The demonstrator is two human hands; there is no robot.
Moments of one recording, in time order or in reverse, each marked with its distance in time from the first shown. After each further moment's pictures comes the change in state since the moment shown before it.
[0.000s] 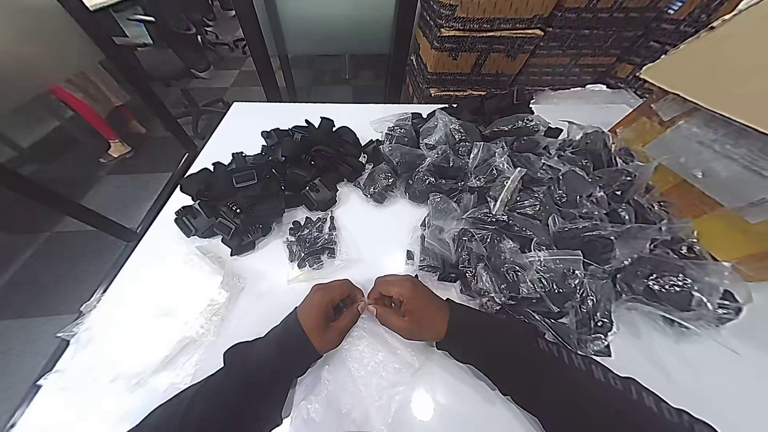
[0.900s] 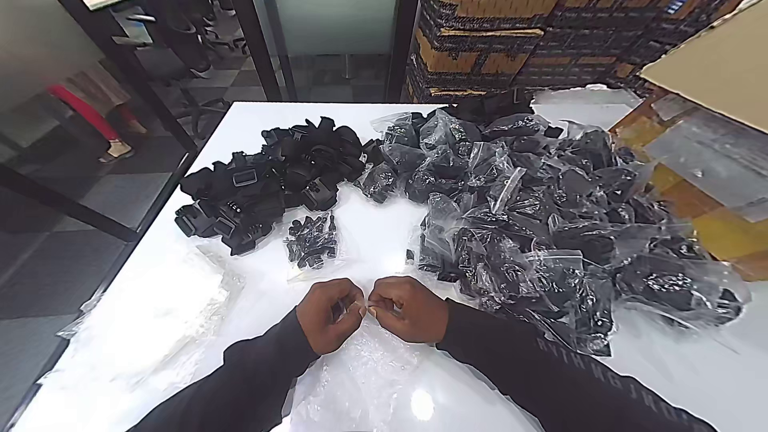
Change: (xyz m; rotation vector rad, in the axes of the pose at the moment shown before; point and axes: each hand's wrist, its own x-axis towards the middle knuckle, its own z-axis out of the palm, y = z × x) left_hand -0.001 0.001 -0.001 -0.045 -0.005 -0.015; right_hand 0.000 0.002 0.003 -0.038 0.016 -0.079
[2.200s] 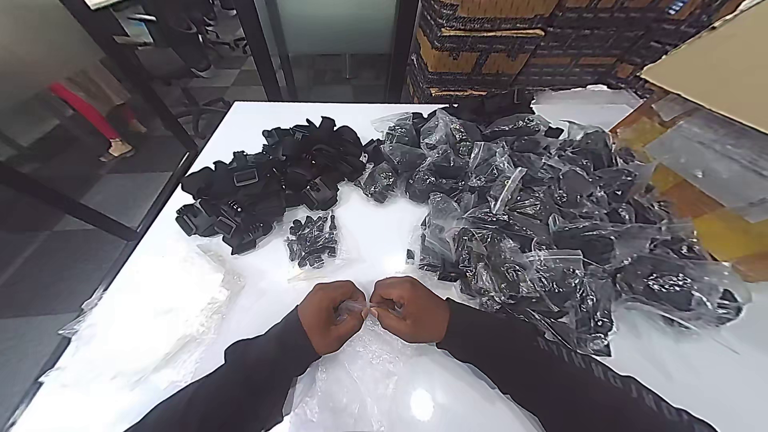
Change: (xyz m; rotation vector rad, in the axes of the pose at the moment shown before) left_hand 0.000 0.002 -0.001 0.042 -0.028 0.022; right_hand 0.000 -0.002 -0.001 0.025 -0.020 0.011
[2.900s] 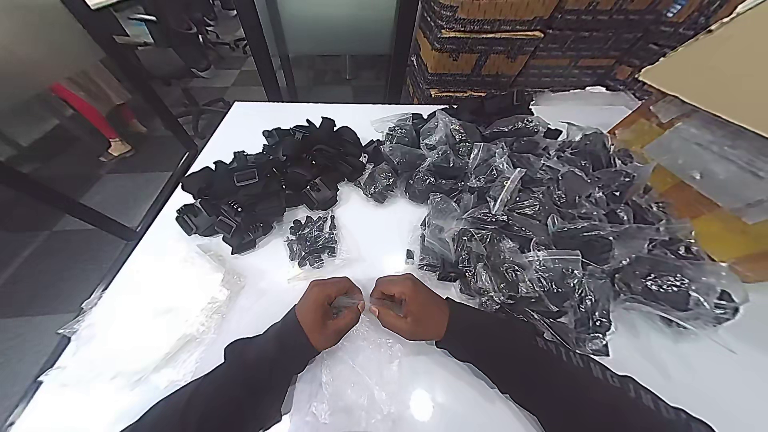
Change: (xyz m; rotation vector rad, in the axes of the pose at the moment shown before) left_hand 0.001 -0.003 0.000 -0.028 0.086 0.031; right_hand 0.001 0.000 -0.002 0.033 0.031 -0.004
